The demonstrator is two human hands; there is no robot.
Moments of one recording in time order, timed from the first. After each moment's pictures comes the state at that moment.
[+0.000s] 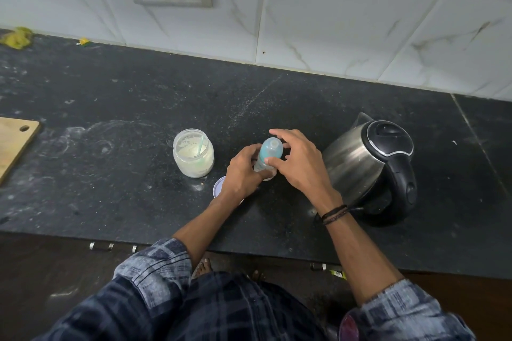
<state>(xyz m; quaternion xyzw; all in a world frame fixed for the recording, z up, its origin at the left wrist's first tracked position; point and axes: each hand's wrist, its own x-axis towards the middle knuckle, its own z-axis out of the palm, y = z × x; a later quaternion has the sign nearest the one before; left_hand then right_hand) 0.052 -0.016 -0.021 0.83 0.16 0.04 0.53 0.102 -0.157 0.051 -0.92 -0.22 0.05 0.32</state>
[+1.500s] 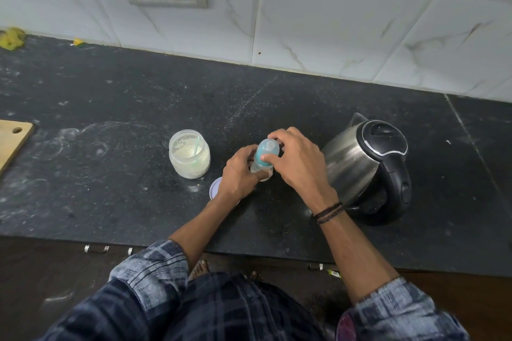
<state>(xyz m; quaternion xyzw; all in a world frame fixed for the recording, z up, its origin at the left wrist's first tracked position) 0.052 -0.016 -0.025 0.83 0.17 0.04 0.53 0.097 -0.152 0.072 -0.95 -0.22 0.01 0.21</state>
